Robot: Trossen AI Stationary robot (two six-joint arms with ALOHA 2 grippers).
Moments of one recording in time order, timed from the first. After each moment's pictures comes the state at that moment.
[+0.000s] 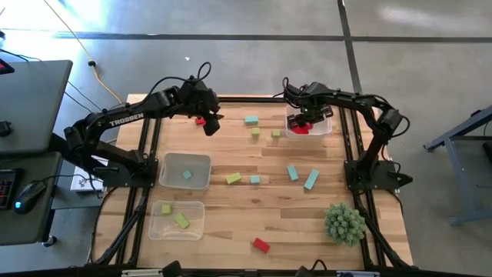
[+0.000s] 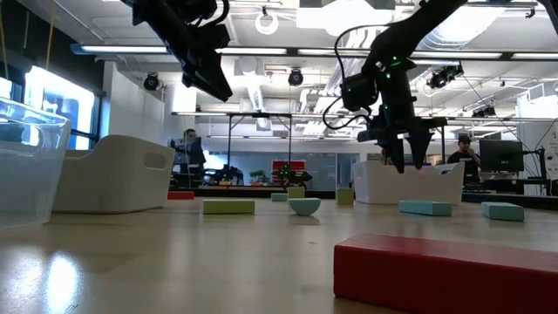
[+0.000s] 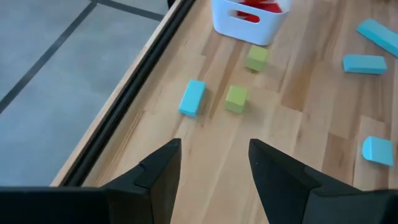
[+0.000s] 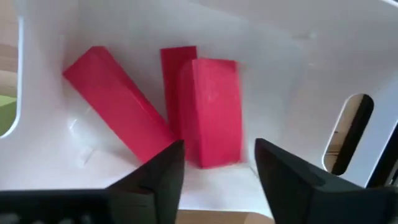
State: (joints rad) left arm 0.65 1.33 1.10 -0.54 0.06 0.13; right arm -0.67 1.76 1.26 -1.12 0.19 0.65
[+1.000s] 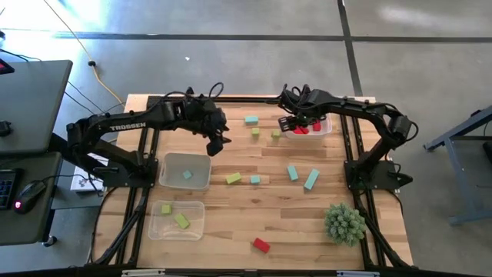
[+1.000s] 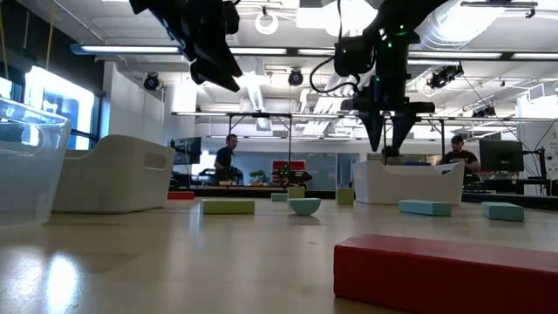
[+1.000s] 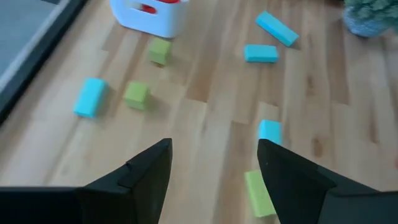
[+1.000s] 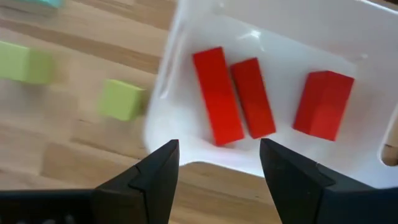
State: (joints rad) left arm 0.42 1.34 1.09 -0.55 0.14 -0.02; right arm -0.51 1.63 1.26 -1.02 0.19 0.74
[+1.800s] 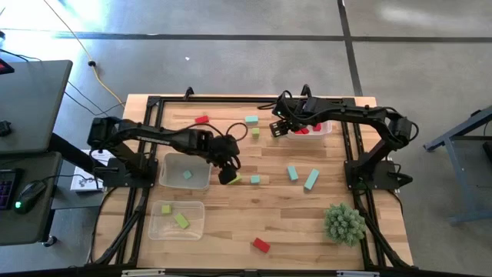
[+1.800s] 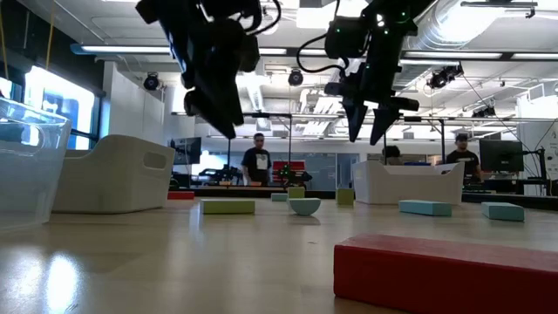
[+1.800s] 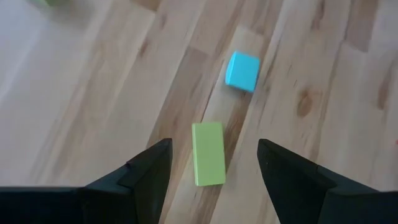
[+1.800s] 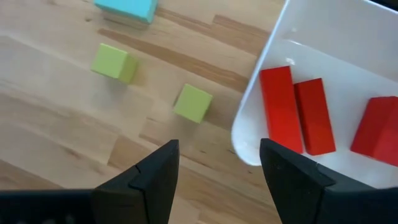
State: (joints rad) left arm 0.15 1.59 1.09 -0.56 0.01 -0.36; right arm -0.38 1.62 1.26 -0.89 0.20 0.75
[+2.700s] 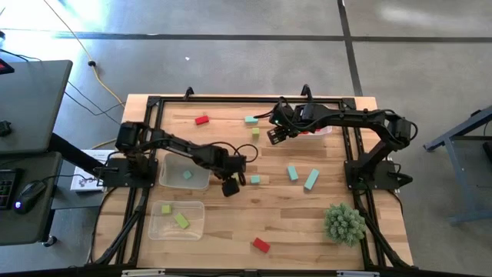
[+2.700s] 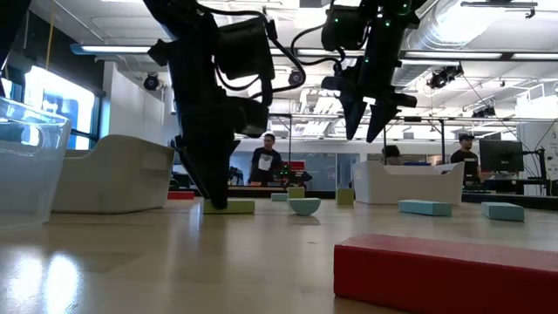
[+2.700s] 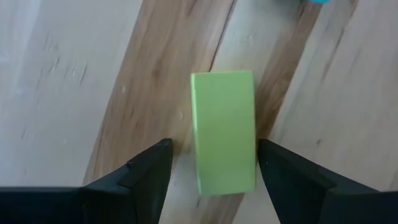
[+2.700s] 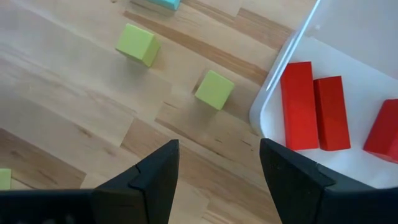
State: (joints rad) left arm 0.08 1.87 1.09 -0.53 0.00 -0.39; right arm -0.30 1.62 1.26 -0.89 0.24 0.75
